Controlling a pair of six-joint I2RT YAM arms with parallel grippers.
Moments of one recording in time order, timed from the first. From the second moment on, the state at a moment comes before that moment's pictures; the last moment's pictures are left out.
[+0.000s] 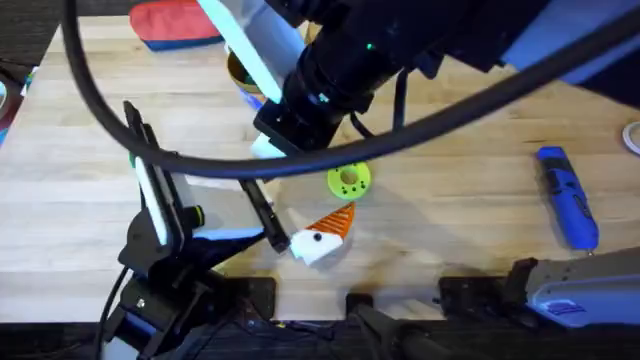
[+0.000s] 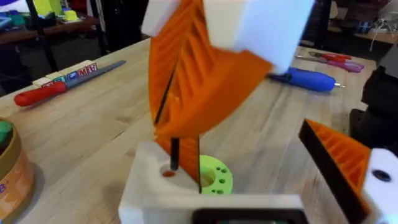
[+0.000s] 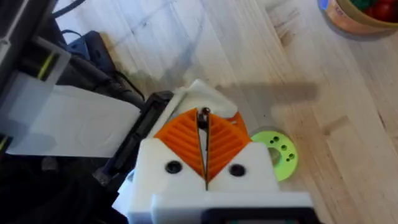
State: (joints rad) left arm -0.43 0.01 0.01 -0.05 0.61 -0.01; right arm 0.98 1.67 1.74 -1.14 -0.18 -0.06
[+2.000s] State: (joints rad) left arm -0.43 0.01 0.01 -0.05 0.61 -0.01; right arm 0.88 1.62 1.74 -1.17 -0.18 -0.06
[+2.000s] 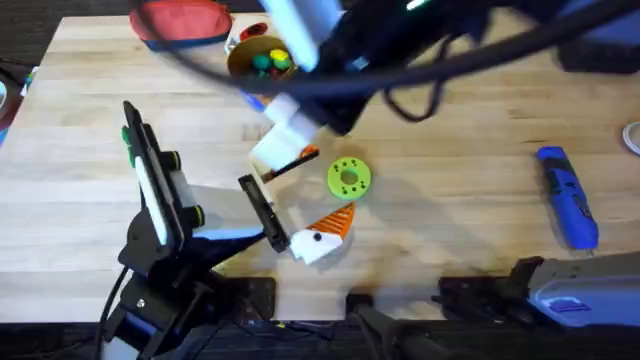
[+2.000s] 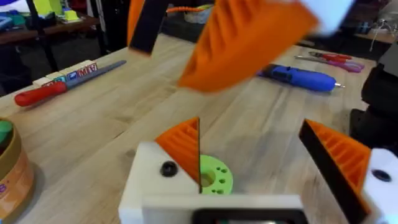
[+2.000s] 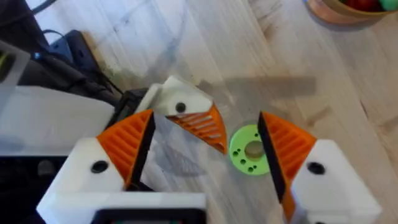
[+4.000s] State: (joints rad) left arm -0.43 0.01 0.01 -0.05 0.61 -0.01; right arm 0.68 0.90 1.13 -1.19 -0.61 0.09
